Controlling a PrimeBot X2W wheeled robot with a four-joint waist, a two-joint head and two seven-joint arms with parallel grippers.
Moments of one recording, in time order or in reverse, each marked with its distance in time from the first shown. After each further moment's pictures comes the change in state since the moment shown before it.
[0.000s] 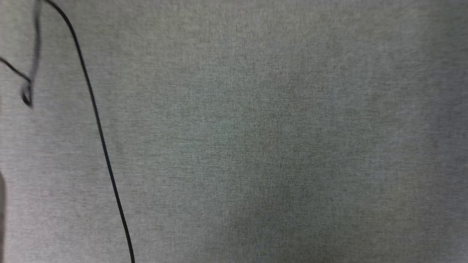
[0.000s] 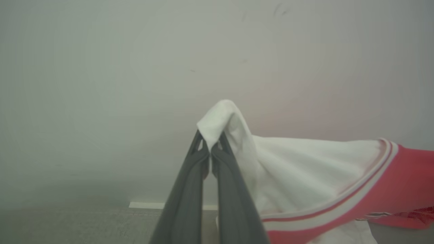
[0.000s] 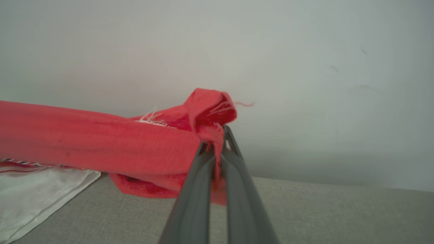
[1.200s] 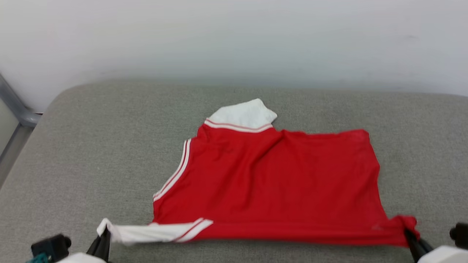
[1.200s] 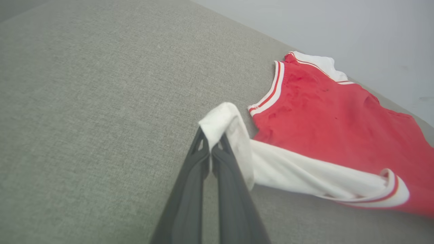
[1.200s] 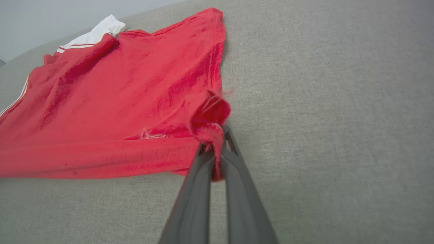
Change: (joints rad) left arm 1.464 -0.022 0.088 -0.604 -0.168 0.211 0.087; right arm 1.551 0.133 -0.217 -0.828 0.123 0.007 0.252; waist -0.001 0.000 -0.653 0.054
